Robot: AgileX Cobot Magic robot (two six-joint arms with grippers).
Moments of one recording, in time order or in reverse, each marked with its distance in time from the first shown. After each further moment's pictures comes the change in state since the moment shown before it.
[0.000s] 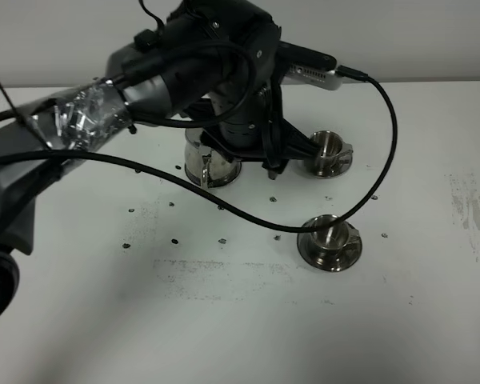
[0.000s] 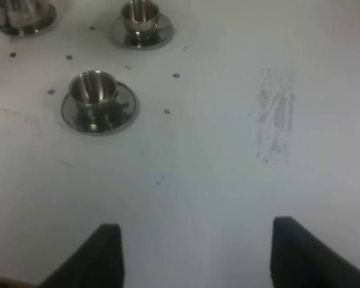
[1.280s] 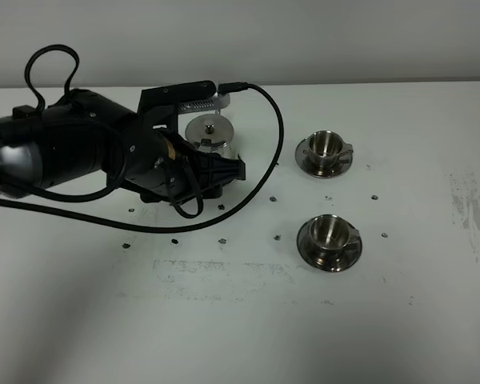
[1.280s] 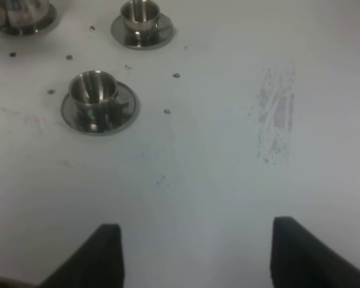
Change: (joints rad) left arm 0.167 -0.297 0.745 -0.093 -0.688 -0.230; right arm 0.000 0.000 0.000 0.000 0.000 0.000
